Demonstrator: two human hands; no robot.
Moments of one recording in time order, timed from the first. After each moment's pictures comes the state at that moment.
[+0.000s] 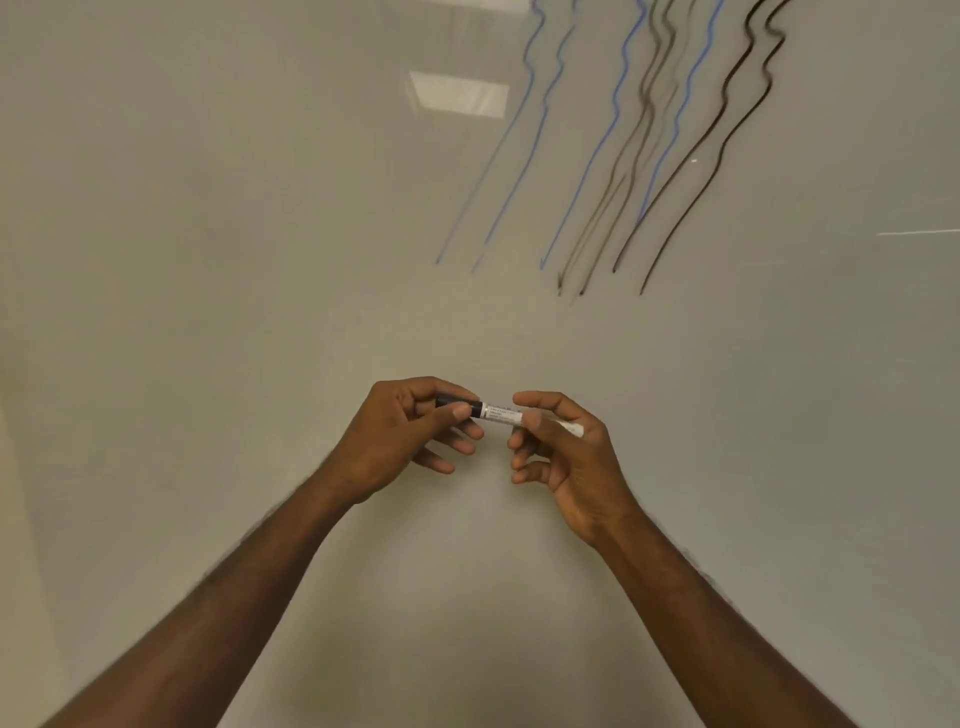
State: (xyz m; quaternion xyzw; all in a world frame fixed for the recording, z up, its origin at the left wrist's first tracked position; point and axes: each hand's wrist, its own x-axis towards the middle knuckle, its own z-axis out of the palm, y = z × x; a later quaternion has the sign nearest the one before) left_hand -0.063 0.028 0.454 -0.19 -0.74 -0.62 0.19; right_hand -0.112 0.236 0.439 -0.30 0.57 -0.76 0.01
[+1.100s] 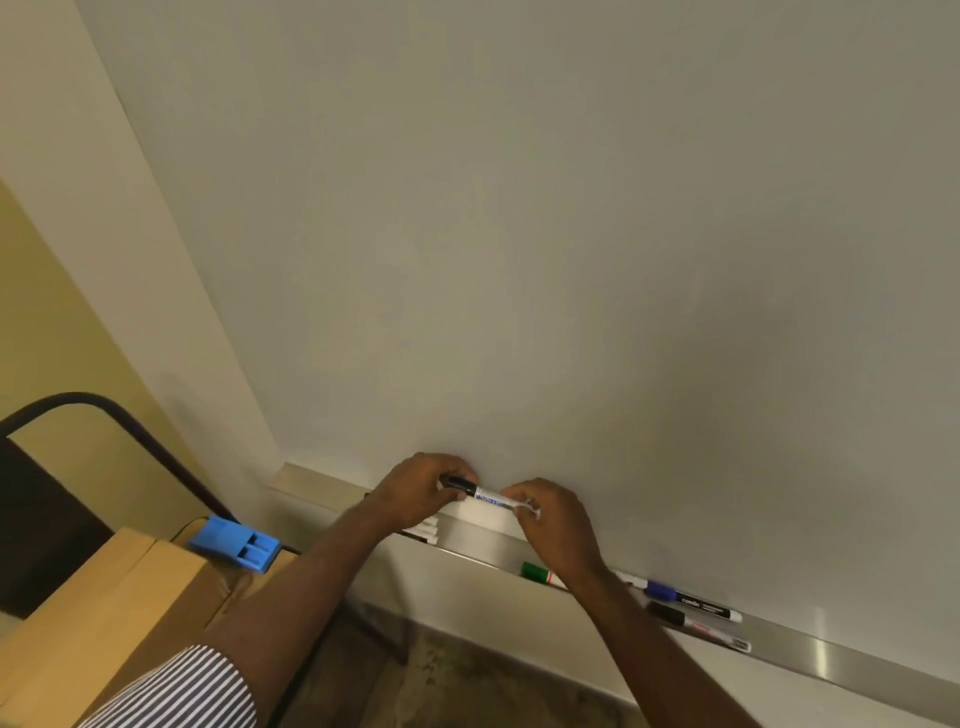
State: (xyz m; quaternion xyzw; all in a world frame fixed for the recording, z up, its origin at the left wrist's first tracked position) left_hand -0.042 -0.080 0.116 0.02 -0.93 -0.37 0.00; right_hand -0.108 0.150 0.099 -0.25 0.89 -0.38 0.07
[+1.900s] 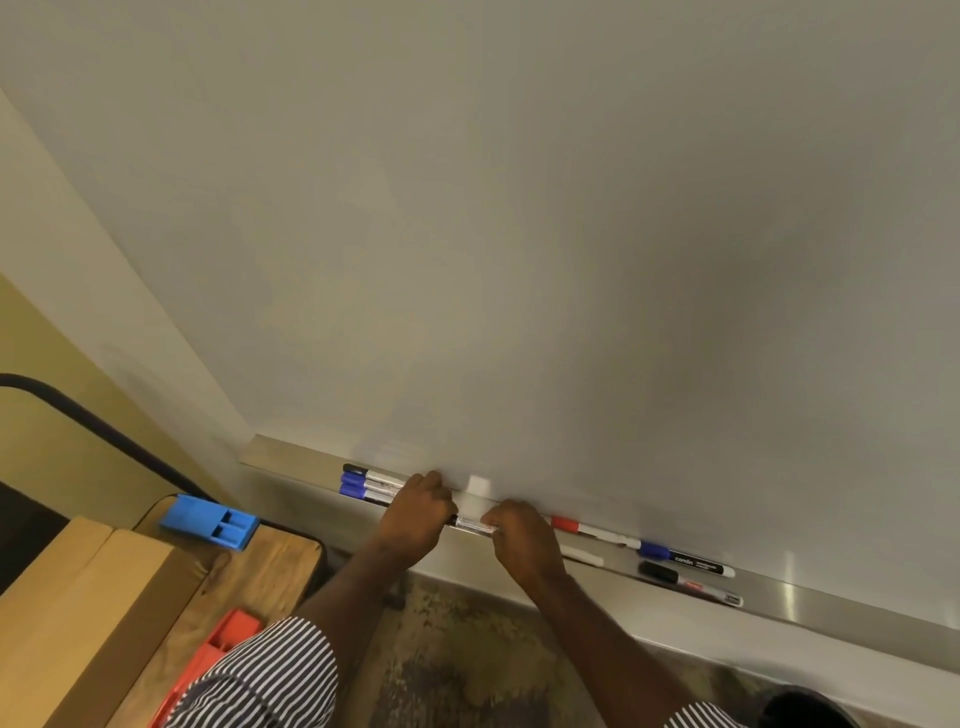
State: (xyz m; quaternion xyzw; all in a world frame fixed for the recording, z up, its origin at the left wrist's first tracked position) left_hand -0.047 -0.053 -0.012 -0.08 -1.00 0.01 0.00; right_hand -0.097 0.143 0.002 -0.28 0.93 -0.21 0.14
